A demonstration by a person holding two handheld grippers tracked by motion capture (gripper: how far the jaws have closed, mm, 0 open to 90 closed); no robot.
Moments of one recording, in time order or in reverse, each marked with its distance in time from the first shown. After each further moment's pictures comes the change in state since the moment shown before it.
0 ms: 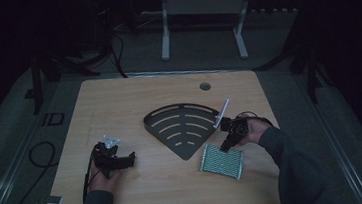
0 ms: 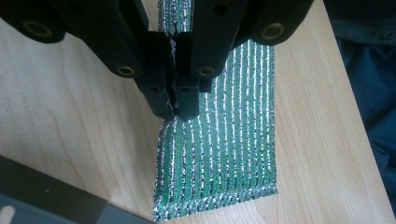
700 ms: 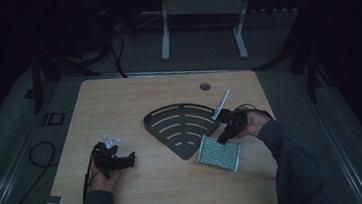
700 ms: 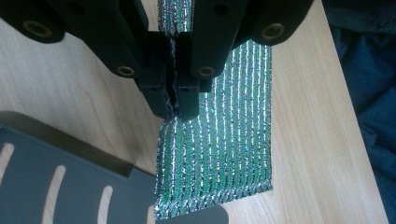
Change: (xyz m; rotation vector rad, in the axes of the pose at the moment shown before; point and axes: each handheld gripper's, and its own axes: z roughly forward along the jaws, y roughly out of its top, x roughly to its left) left arm 0.000 0.000 0.000 0.000 0.000 0.000; right arm 0.001 0.014 -0.026 -0.056 -0.036 -0.011
